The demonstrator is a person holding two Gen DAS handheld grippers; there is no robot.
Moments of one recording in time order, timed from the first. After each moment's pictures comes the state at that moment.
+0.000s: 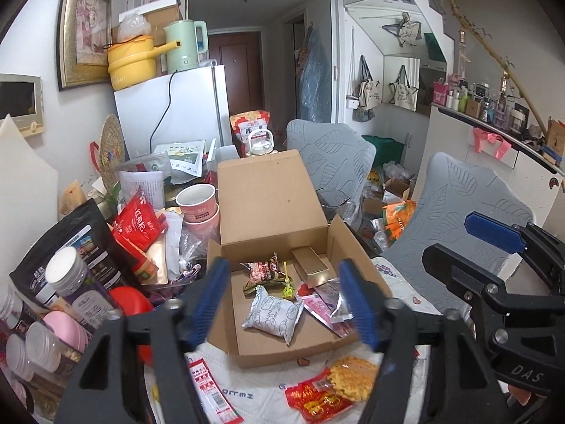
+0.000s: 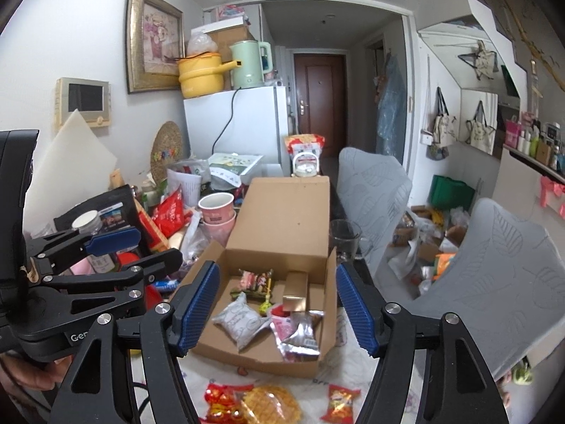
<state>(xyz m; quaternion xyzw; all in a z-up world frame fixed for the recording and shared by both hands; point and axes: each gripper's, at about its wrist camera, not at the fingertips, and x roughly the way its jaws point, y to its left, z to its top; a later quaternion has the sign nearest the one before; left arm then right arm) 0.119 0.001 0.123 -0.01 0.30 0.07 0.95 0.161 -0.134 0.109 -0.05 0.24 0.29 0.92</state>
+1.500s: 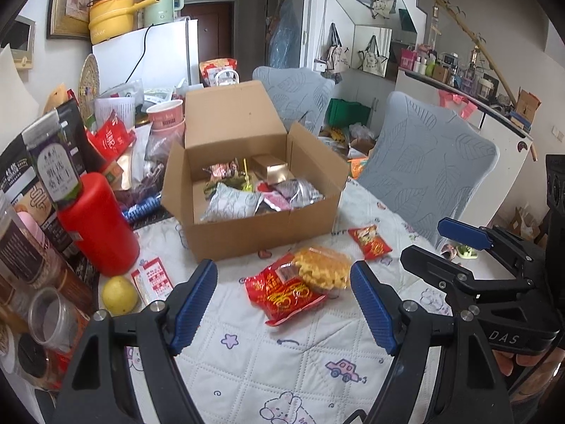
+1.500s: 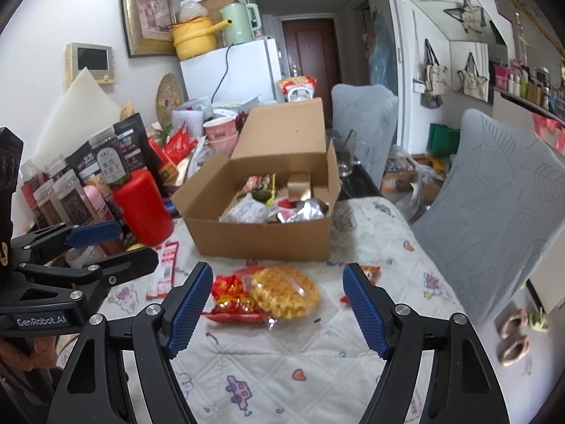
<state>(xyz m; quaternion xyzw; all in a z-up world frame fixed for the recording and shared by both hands) 0.020 -0.025 0.014 -0.03 0.37 0.00 0.93 0.080 -0.183 -0.012 -0.02 0.33 0.29 0.90</state>
